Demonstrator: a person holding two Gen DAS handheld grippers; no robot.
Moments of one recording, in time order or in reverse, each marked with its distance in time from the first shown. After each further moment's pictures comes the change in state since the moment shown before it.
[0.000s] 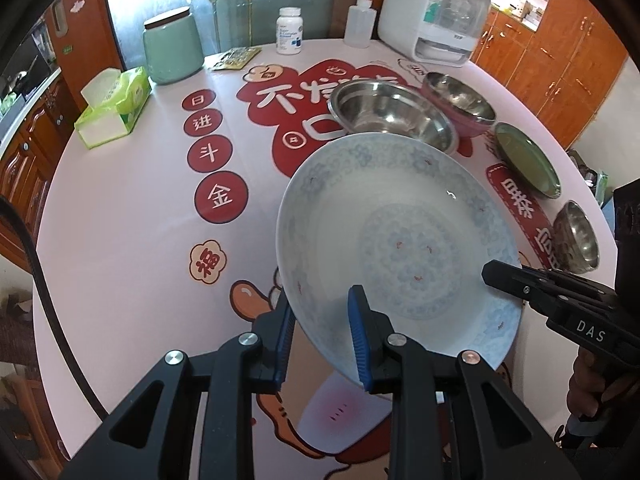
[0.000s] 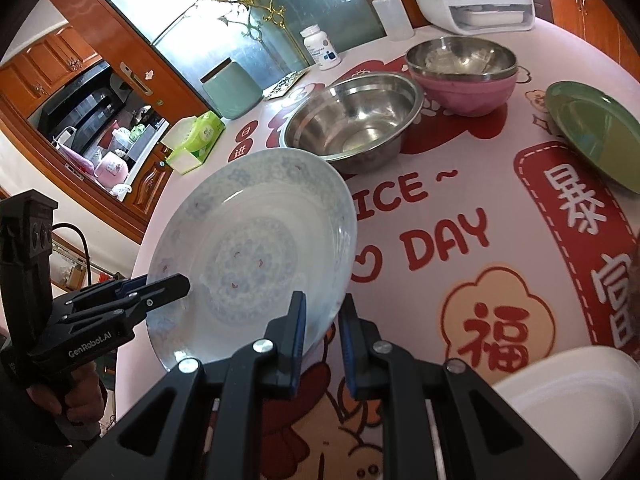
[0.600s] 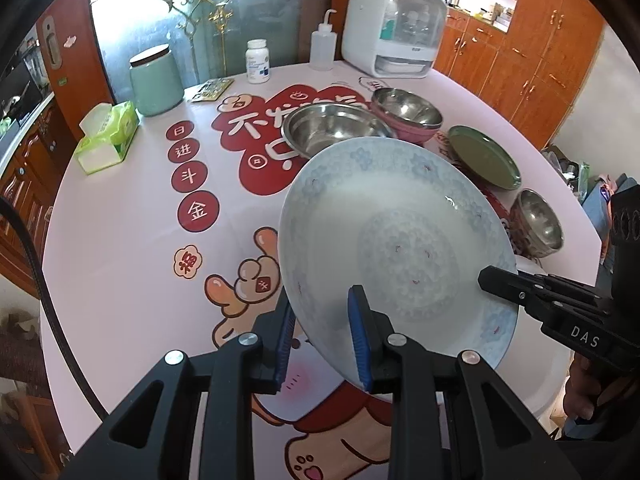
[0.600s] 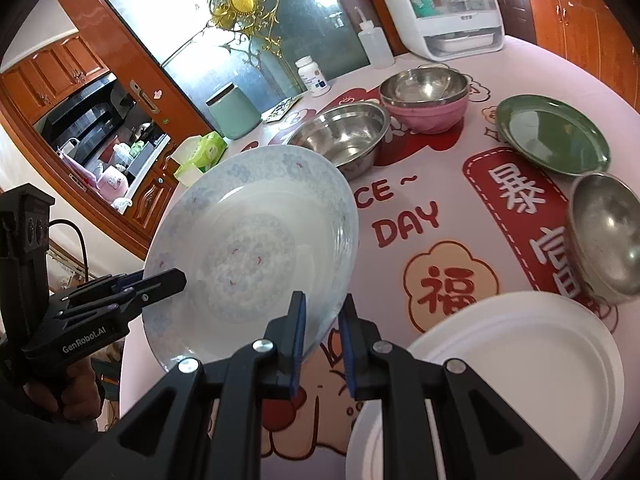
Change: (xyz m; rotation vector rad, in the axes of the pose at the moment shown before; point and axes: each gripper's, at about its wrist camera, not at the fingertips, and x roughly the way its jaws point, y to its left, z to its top) left arm -0.048 -0.039 -0.021 0.066 -0.073 -0.033; right arm -0.065 -0.001 -0.036 0.013 -0.089 -0.035
